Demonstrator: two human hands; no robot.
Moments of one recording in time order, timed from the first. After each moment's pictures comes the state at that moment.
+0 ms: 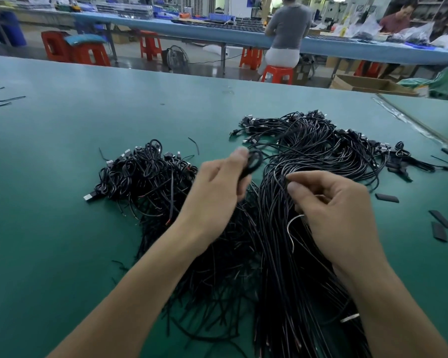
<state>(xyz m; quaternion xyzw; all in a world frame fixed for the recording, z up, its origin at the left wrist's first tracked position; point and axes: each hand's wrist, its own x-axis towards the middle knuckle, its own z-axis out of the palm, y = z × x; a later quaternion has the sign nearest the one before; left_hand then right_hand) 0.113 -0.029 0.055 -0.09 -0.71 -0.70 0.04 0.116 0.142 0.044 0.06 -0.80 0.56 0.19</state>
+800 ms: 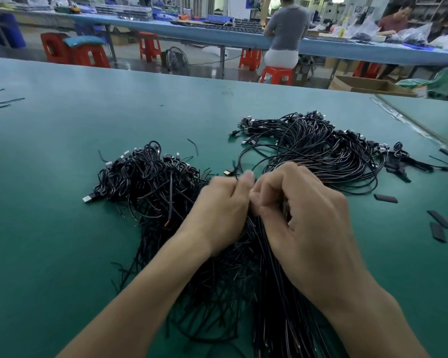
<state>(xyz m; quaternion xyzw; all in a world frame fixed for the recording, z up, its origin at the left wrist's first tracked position) 0.111 -0.022 0.040 -0.05 -0.81 -0.59 0.03 0.146 0.107 0.066 0.28 -0.85 0.34 0.31</state>
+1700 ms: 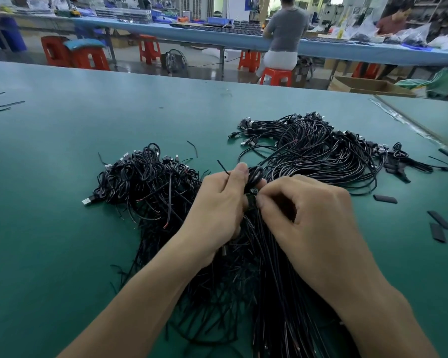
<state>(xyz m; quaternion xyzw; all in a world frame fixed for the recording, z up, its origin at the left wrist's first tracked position) 0.114 -0.016 0.048 -0.02 -0.69 -0.72 0.00 0.143 0.119 0.065 0.19 -0.90 0.31 0.23</state>
